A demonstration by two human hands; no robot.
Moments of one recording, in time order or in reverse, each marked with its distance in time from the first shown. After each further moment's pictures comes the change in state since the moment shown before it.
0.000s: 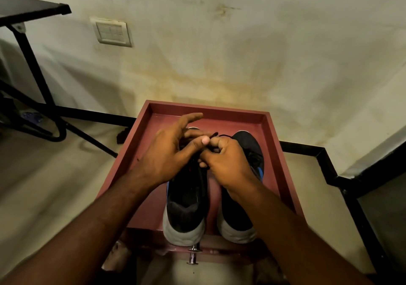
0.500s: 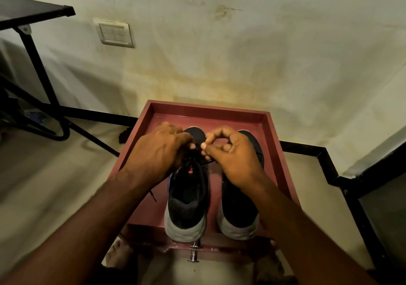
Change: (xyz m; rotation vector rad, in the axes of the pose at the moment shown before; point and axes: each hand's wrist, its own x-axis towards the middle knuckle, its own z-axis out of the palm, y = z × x) left_hand -0.005 -0.011 -0.014 0.840 -0.055 0.139; right_hand -0.004 -0.005 -0.021 -0.031 0.029 -0.157
